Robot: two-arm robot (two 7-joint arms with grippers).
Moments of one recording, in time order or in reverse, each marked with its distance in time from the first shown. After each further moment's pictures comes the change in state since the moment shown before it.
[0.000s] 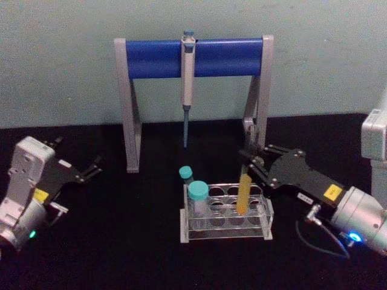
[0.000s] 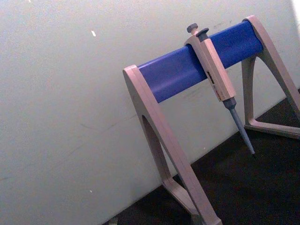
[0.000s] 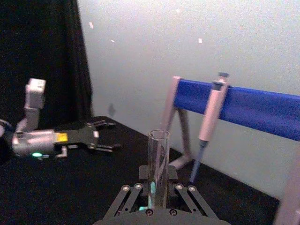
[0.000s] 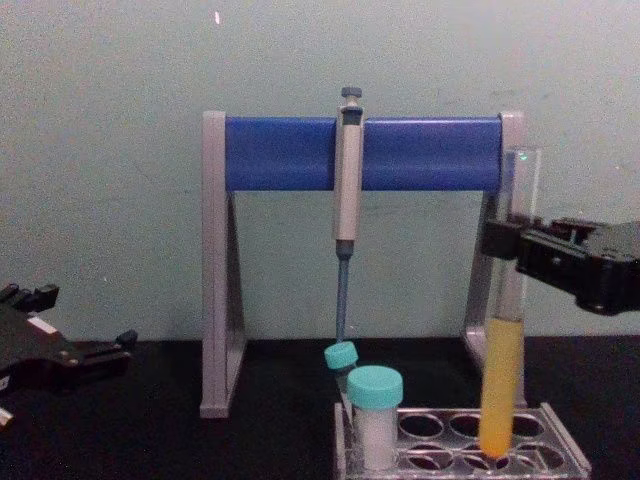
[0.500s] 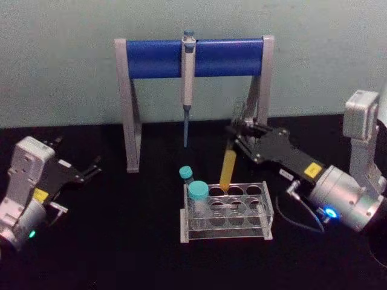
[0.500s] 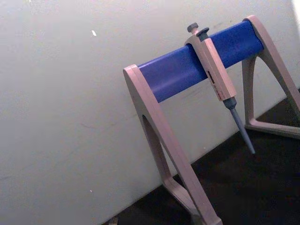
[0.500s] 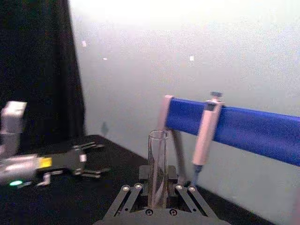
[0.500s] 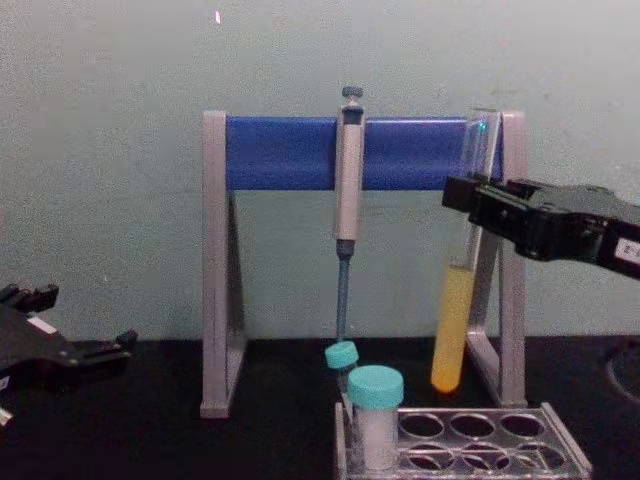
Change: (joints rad) left arm 0.000 0.000 0.000 0.000 0.000 0.000 0.000; right arm 0.128 -0.074 -0.060 0.126 0.010 -0.061 -0.019
